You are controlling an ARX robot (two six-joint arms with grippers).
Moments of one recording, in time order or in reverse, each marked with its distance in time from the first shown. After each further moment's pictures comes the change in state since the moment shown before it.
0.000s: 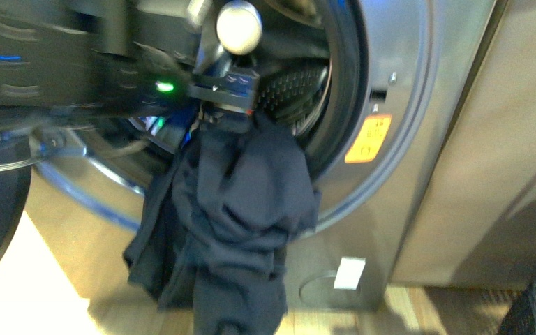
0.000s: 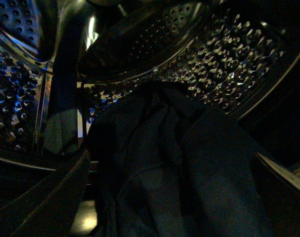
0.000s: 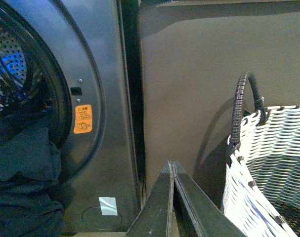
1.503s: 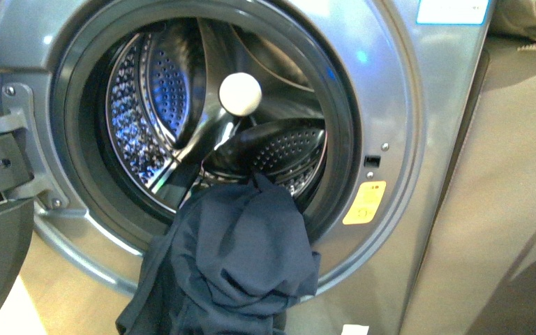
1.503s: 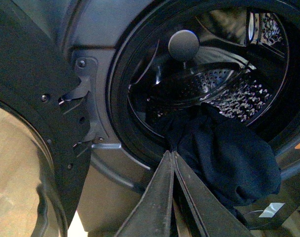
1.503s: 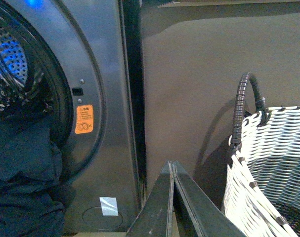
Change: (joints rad) left arm 0.124 -1.154 -0.716 -0.215 -0.079 -0.120; right arm 0.000 0.000 0.000 0.000 0.000 0.000
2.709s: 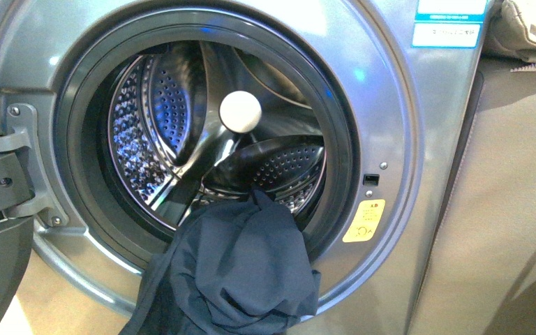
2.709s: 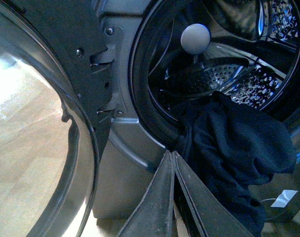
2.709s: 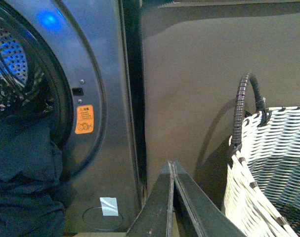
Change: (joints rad) left arm 0.184 -0.412 -0.261 -0.130 0.175 -0.004; right arm 0.000 0.000 0.000 0.000 0.000 0.000
